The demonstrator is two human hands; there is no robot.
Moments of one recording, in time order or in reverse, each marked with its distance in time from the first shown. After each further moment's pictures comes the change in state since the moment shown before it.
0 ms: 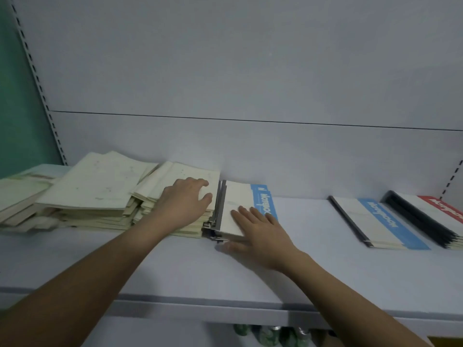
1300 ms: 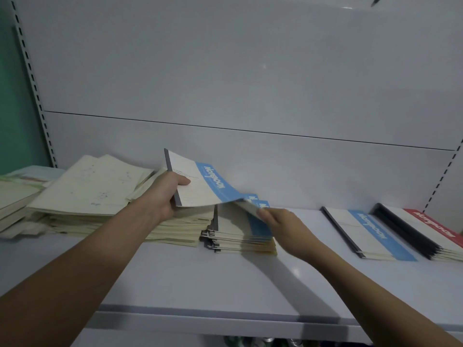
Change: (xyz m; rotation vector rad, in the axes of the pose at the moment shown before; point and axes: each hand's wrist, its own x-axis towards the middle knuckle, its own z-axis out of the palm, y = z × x) left_hand 0.011 -0.008 -0.038 -1.461 -0.061 -0.566; right_hand -0.004 0.032 -0.038 0.437 0.182 0.158
